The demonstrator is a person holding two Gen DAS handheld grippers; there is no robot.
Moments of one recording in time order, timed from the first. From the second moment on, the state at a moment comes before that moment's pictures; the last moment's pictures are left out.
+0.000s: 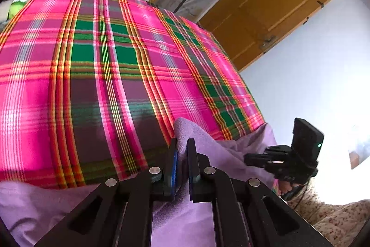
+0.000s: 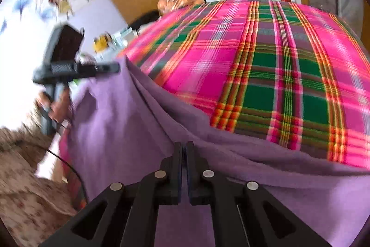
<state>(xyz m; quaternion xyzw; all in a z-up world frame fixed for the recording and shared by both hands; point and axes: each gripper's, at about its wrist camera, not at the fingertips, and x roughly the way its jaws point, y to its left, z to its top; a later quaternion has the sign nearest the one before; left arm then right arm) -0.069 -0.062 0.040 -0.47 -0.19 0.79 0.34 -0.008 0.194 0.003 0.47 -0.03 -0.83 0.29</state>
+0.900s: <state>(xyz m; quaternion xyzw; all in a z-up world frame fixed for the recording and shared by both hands) -0.042 -0.079 0.052 -0.42 -0.20 0.81 0.35 -0.036 0.199 -0.005 0.51 0.14 -0.81 0.26</state>
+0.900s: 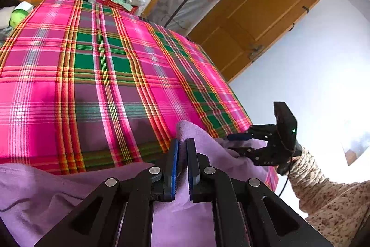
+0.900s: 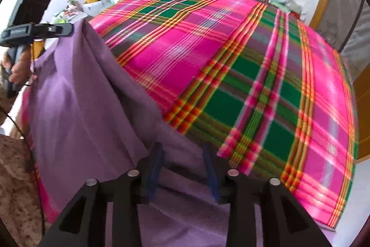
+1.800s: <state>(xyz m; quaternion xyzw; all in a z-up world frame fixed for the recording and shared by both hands) -0.082 -0.040 0.026 -0.51 -0.13 0.76 0.38 -0.032 0.195 -0.009 0.51 0.13 -0.82 0.23</state>
